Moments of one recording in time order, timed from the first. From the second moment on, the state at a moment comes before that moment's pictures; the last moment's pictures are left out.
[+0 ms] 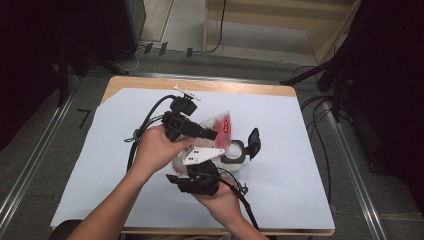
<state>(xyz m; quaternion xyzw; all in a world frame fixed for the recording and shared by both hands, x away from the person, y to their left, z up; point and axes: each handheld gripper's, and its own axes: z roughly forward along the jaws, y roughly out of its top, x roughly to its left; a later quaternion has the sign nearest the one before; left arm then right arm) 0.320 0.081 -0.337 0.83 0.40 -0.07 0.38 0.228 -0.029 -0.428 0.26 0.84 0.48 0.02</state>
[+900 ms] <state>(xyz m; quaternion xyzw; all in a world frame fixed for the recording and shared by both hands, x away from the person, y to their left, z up) 0.321 0.080 -0.335 0.83 0.40 -0.07 0.38 0.229 -0.029 -0.427 0.26 0.84 0.48 0.01</state>
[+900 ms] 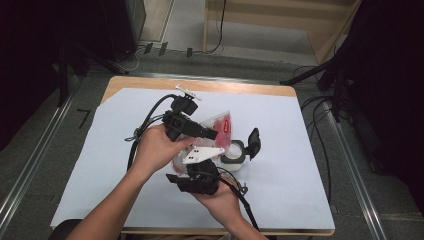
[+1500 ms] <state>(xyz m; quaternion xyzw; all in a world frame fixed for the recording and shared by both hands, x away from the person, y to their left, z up) 0.321 0.079 -0.334 0.83 0.40 -0.07 0.38 0.229 -0.028 -0.426 0.27 0.84 0.48 0.01</state>
